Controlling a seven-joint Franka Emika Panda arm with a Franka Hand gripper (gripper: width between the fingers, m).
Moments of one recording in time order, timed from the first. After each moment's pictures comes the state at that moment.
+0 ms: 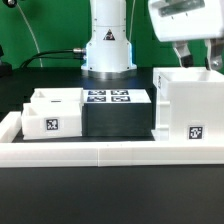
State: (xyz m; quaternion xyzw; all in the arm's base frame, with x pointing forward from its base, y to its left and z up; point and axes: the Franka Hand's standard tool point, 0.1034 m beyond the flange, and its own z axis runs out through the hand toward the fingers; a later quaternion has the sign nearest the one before) arm 0.604 0.101 0.133 -0.78 0.62 0.04 0.13
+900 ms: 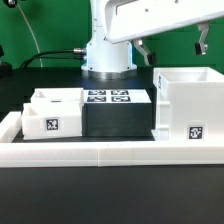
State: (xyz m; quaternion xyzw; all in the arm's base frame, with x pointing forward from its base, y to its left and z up) arm 0.591 0.068 0.141 -0.97 0.20 -0.01 0.13
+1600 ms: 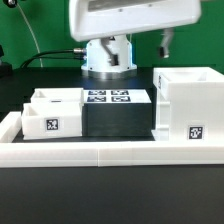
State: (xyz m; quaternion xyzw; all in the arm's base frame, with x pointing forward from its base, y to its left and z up) arm 0.562 0.002 0.134 -1.00 -0.03 -0.04 0.06
